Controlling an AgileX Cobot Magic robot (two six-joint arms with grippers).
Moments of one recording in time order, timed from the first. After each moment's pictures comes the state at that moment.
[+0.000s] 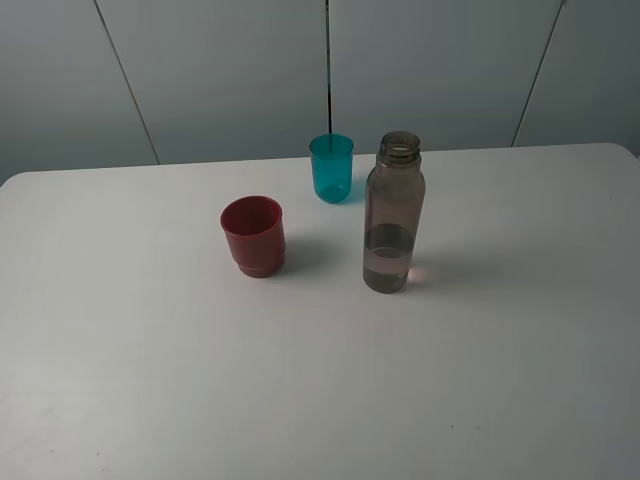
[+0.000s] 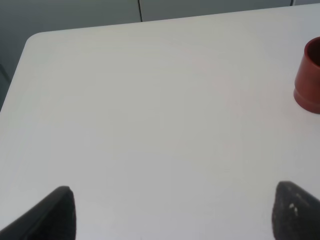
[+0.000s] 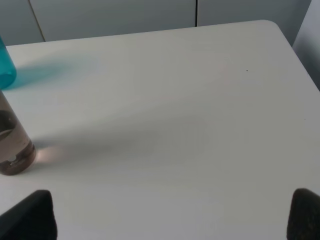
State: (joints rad) left arm -0.08 0.00 -0.51 0.10 1.08 -0.05; right arm -0.05 0.00 -0.50 -0.01 1.10 0.06
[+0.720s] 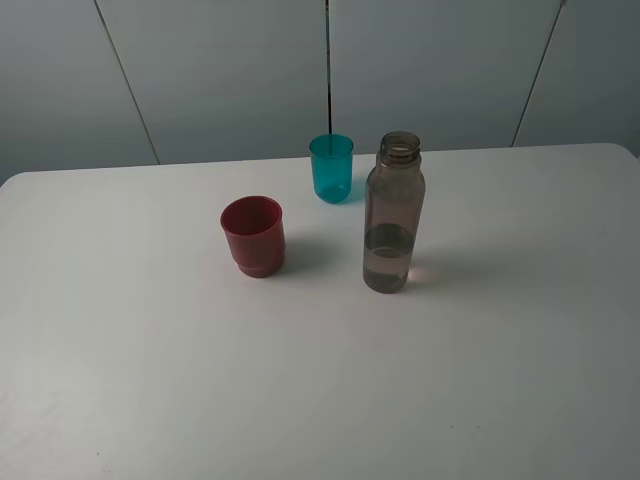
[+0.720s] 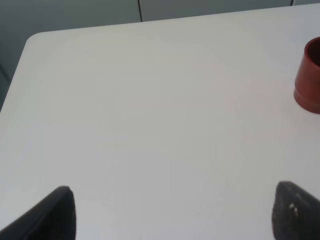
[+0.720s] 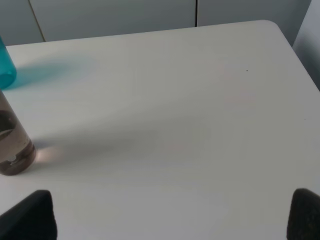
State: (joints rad) left arm -0.08 0.00 -0.51 0.10 1.08 -0.05; right arm -0.05 0.00 -0.50 -0.01 1.10 0.06
